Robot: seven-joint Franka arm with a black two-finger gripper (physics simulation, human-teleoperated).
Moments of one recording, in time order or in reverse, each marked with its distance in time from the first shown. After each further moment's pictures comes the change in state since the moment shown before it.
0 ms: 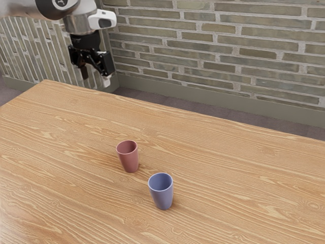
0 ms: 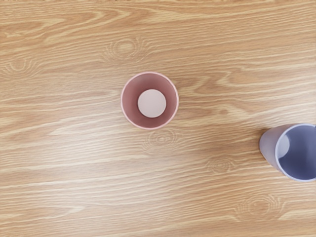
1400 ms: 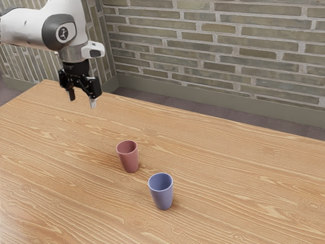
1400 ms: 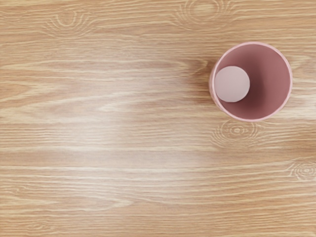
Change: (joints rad) arm 0.065 0.063 0.087 -0.174 0.035 0.159 0.041
